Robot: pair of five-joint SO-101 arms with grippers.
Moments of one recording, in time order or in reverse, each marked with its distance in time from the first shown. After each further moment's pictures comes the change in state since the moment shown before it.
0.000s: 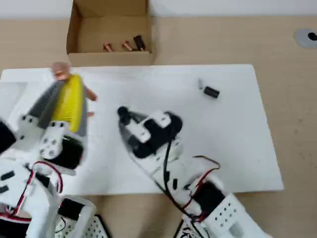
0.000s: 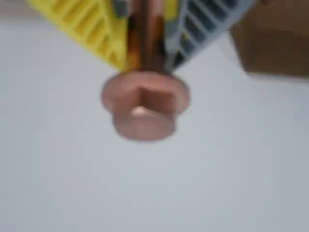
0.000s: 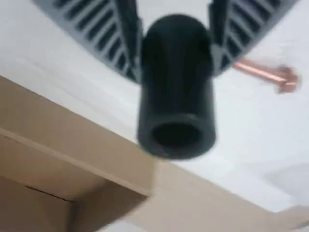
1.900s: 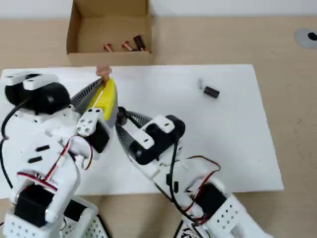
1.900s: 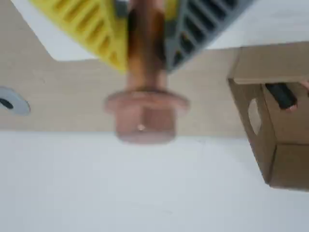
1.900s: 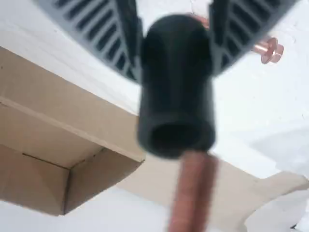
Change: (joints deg) left arm 2.5 4.3 12.1 -5.2 1.0; right arm -0.7 -1.1 -1.7 -1.1 0.0
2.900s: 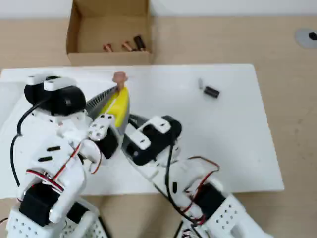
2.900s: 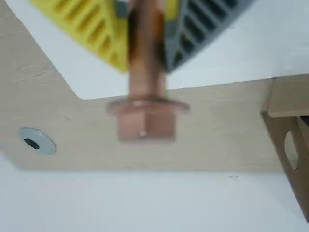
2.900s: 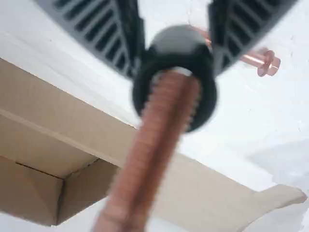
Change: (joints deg) left arm 5.6 -0.5 2.3 2.9 0.6; right arm -0.3 0.1 0.2 0.1 0.0
